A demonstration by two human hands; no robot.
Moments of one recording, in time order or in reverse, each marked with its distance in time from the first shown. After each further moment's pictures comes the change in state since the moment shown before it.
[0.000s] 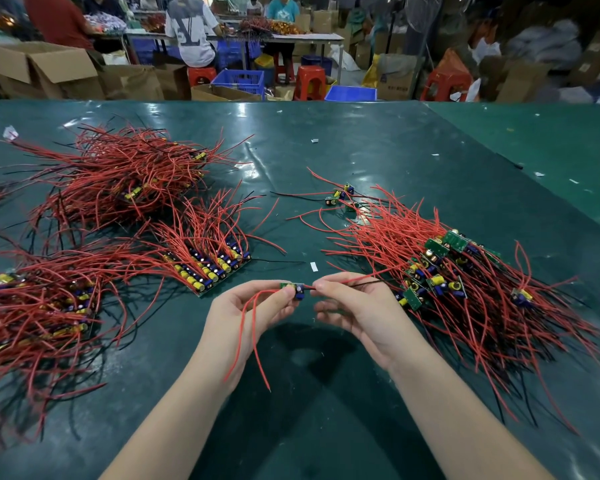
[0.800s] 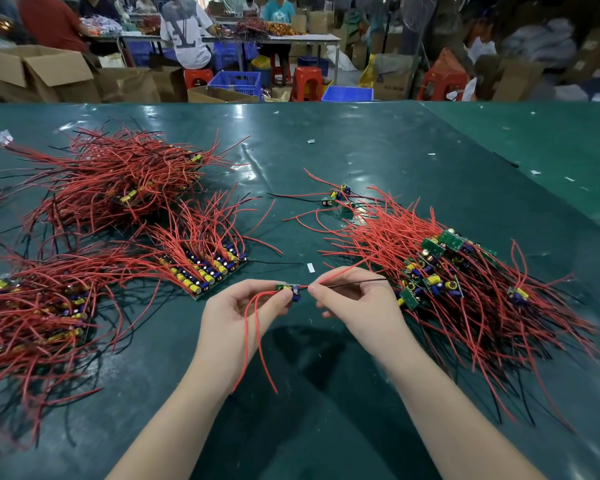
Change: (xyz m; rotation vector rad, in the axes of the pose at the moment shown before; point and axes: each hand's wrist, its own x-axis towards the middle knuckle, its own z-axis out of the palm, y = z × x) left_hand -0.009 0.006 0.004 0.258 0.040 0.165; right_hand 0.001 0.002 0.001 -0.336 0.076 -0.302
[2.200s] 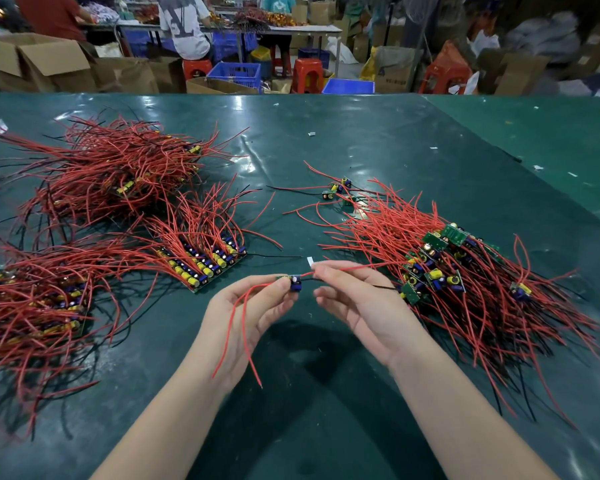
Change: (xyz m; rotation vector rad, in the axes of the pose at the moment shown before) left_hand 0.008 -0.007 0.001 -0.411 -0.046 -0.211; right_hand 0.000 -0.007 -0.001 0.540 -0.064 0.317
